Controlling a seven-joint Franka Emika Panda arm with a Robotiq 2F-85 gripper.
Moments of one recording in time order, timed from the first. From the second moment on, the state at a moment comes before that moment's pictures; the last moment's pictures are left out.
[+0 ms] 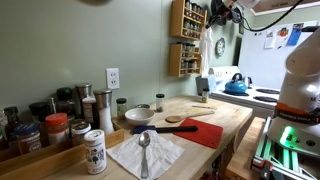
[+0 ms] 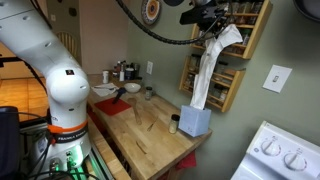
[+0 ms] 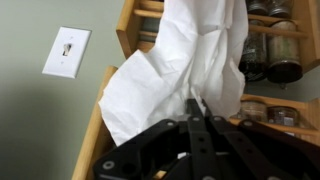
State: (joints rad) arm -0.08 -0.57 -0.31 -2.25 0.08 2.61 -0.54
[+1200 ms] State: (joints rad) arm 0.07 -0.47 -0.34 -2.25 0.09 2.59 -0.66
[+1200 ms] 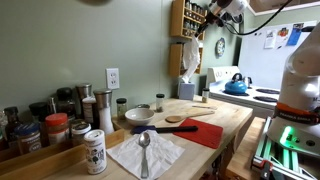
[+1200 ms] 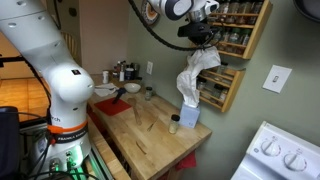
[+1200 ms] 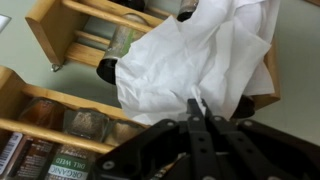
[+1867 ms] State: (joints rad) arm -0.07 -0.64 -0.34 -2.25 0.03 2.59 -0.66
